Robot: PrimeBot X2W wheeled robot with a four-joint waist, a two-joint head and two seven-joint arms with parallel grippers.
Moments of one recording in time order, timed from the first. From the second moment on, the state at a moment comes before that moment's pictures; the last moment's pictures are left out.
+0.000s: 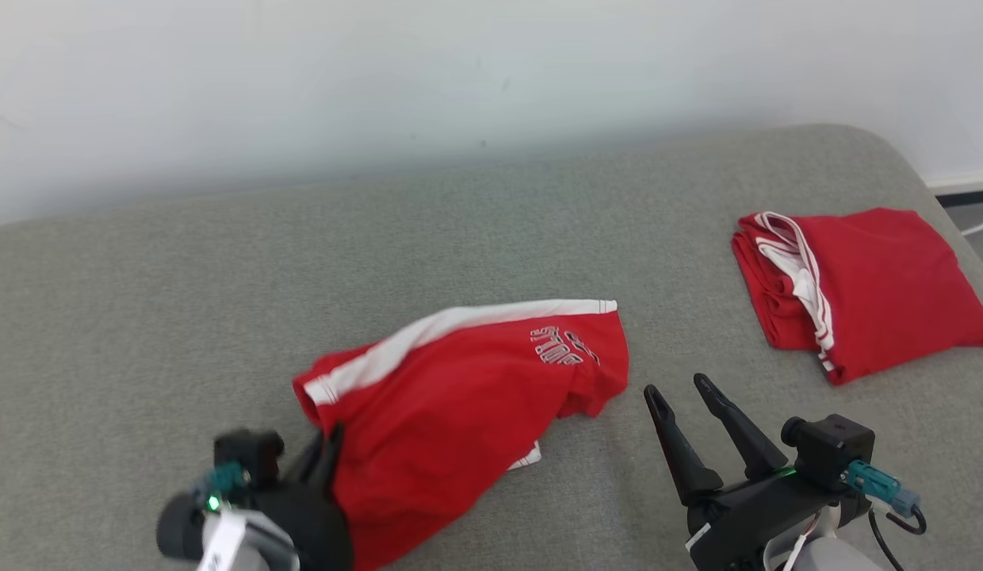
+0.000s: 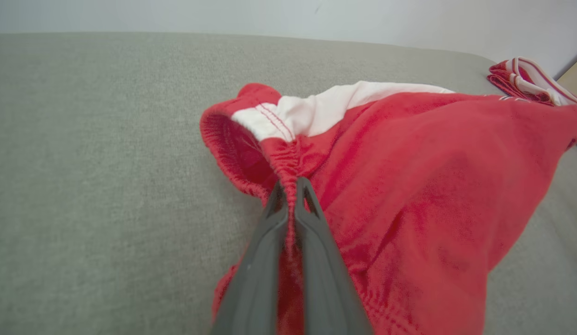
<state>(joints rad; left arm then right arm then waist) -0.46 0.12 -0.50 0.84 -0.41 -0.11 -0.20 -0.19 -0.31 0.52 0.17 0.74 -0.05 -0.25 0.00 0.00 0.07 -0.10</state>
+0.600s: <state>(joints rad) -0.21 0.14 -0.52 0.59 -0.42 -0.08 -0.22 -0.15 -0.30 0.52 0.25 0.74 -0.04 -0.25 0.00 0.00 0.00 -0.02</state>
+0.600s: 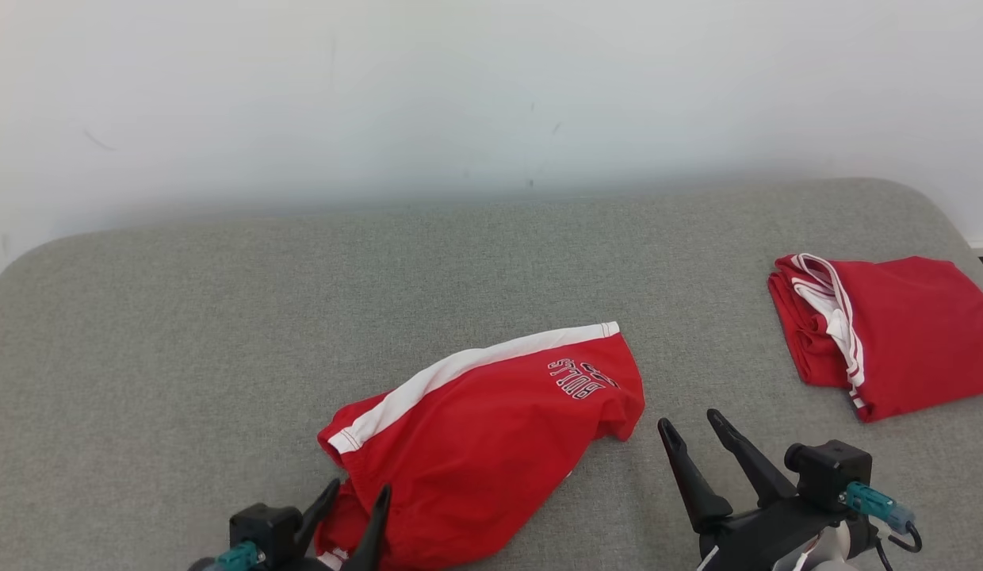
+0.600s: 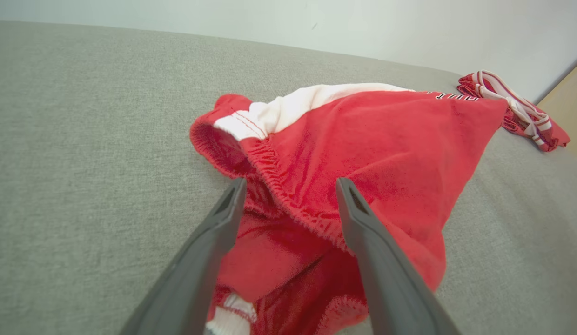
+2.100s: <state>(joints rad) -0.42 0.17 -0.50 0.40 -0.45 0.04 0.27 -0.83 -0.14 0.61 1.00 0.72 -0.03 0.18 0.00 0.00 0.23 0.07</state>
